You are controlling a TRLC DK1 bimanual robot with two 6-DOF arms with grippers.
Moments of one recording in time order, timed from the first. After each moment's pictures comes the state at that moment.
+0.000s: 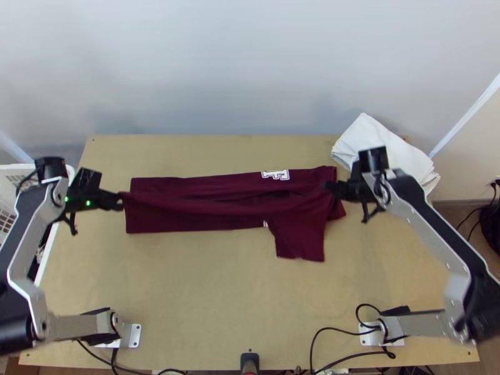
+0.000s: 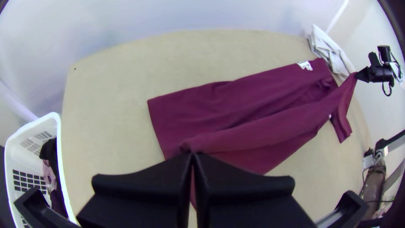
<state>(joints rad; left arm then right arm) 0.30 1.43 1.14 -0.70 0.39 0.49 0.25 1.49 1.20 -0.67 -0.12 0.43</state>
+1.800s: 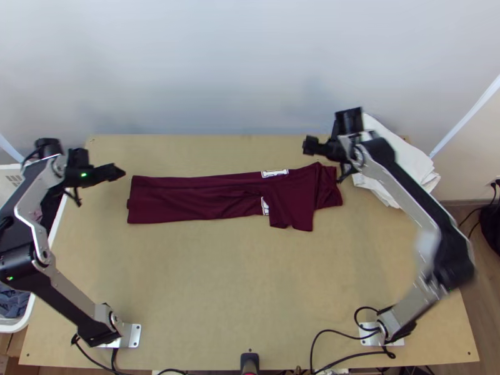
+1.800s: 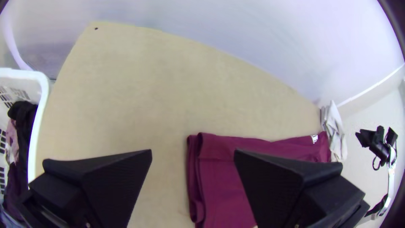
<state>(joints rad) 0.42 1.85 1.42 -0.62 0.56 0.17 0.35 1.70 1.61 -0.60 0.01 0.44</state>
